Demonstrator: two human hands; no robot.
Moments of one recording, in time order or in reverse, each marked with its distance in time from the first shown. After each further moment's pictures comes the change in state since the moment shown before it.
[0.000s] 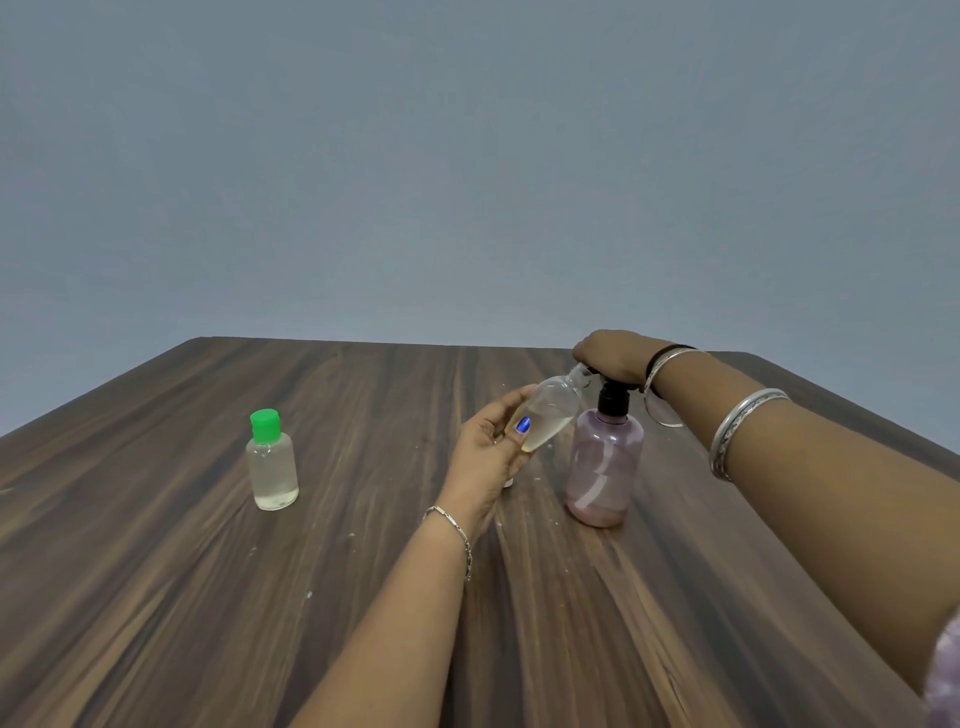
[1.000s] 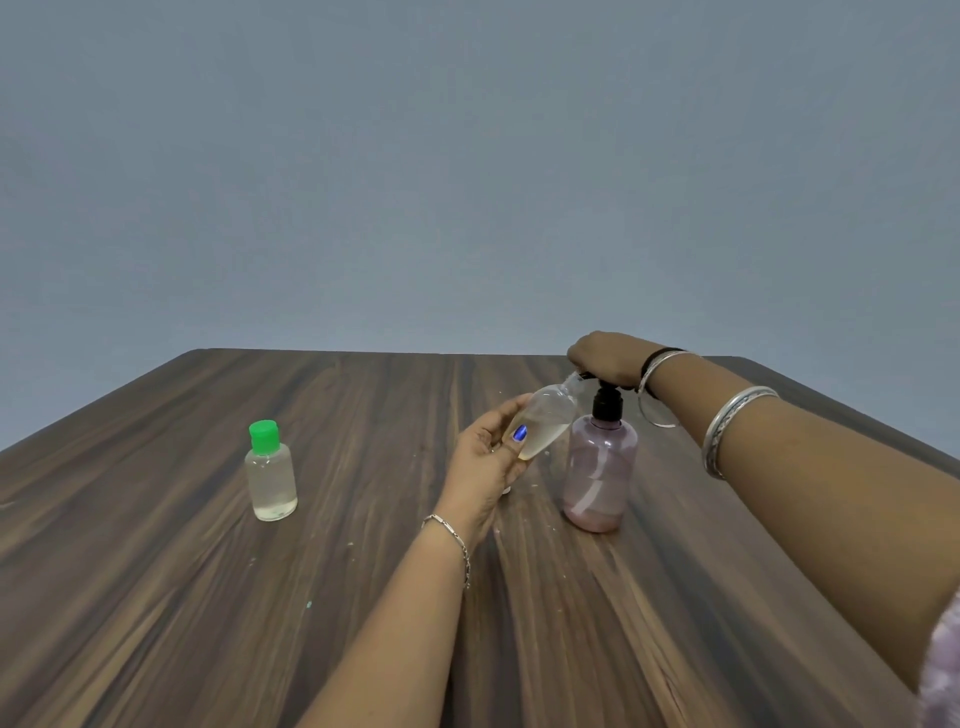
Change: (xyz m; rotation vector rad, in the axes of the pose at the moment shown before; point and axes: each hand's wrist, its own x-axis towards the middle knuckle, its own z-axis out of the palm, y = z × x) left_hand -0.002 -0.001 0.000 -0.003 -0.003 -0.015; right_hand 0.006 0.008 0.000 -0.047 0.052 -0.066
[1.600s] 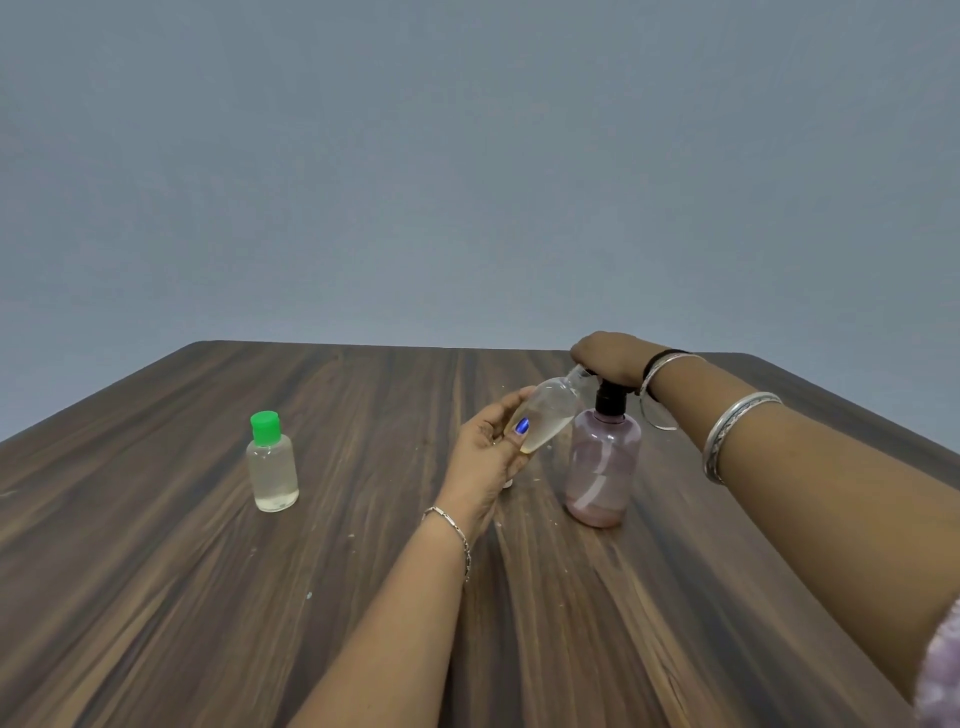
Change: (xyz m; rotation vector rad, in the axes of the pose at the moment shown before) left_hand 0.000 0.002 0.000 -0.010 -0.001 0.007; right_hand -0.003 -0.008 0.002 0.060 -0.020 0.067
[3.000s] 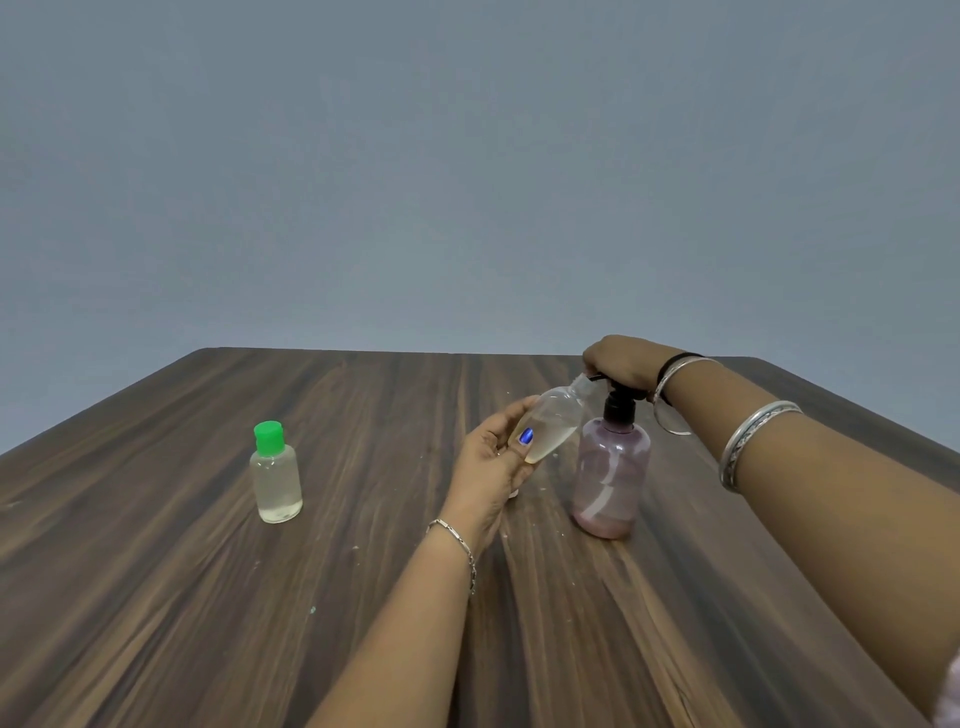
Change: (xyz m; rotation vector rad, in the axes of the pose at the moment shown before) left_hand 0.000 -0.001 0.000 -0.013 0.013 -0.009; right_hand -0.011 -0.001 -0.007 0.459 -0.033 0.134
